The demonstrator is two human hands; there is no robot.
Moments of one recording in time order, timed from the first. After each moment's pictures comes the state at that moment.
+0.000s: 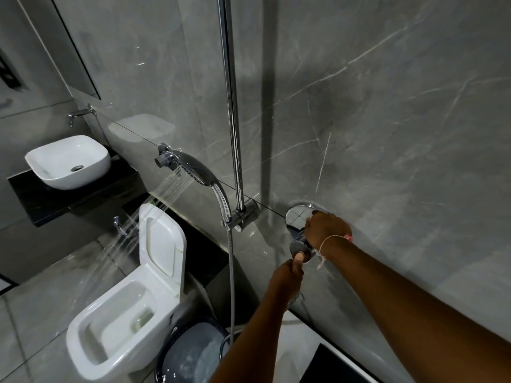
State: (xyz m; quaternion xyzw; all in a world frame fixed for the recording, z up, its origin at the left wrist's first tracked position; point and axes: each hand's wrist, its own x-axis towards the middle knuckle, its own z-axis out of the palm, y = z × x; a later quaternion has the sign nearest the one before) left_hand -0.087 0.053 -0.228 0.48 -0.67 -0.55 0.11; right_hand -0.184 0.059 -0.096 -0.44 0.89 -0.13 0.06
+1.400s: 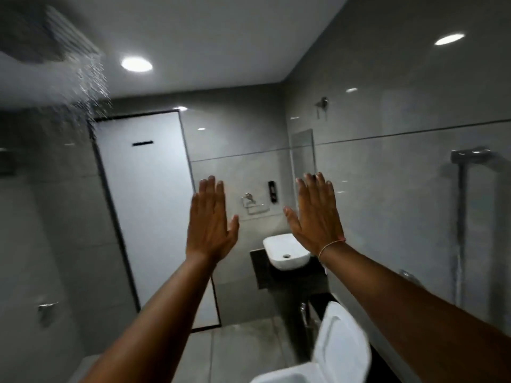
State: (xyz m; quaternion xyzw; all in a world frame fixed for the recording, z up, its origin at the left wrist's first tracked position) left_hand 0.446 0.103 0.234 0.62 -0.64 0.32 0.32; right_hand 0.218 0.029 0.221 -0.75 0.46 -0.43 -0.21
